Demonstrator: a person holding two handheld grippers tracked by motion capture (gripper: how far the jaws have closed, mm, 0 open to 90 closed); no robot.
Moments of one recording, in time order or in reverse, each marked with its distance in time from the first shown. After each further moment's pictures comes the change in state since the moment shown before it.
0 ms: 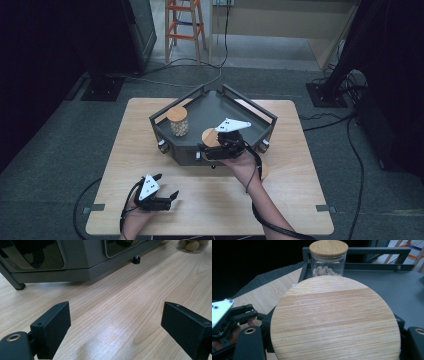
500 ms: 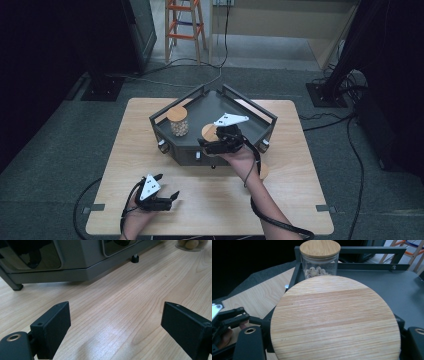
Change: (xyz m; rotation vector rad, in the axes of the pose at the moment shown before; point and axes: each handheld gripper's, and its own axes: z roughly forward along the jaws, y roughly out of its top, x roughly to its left) left arm -0.002 0.002 0.002 0.006 -0.009 0.014; right arm -0.007 0.012 0.010 0.031 -0.020 0.002
